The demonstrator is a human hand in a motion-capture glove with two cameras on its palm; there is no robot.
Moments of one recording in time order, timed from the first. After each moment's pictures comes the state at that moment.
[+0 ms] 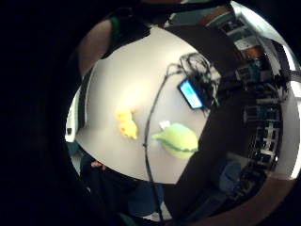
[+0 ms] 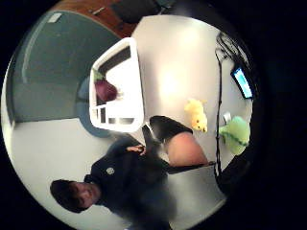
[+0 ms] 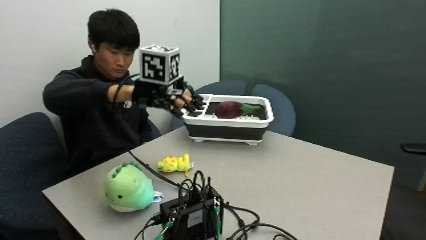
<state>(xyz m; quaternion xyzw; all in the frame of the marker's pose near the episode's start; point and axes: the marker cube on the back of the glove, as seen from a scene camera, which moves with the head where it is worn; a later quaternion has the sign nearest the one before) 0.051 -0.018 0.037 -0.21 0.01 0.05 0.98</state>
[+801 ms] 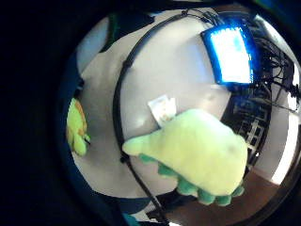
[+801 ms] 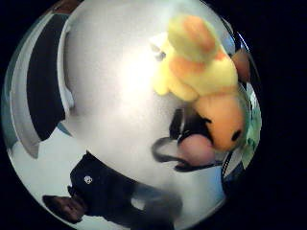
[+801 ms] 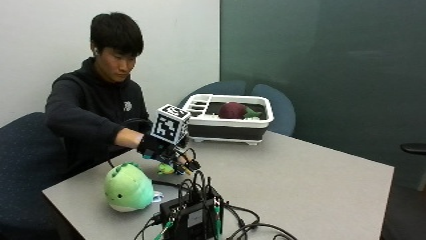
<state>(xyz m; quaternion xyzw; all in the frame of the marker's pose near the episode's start) 0.042 0.043 0.205 -0.29 0.07 0.04 0.95</state>
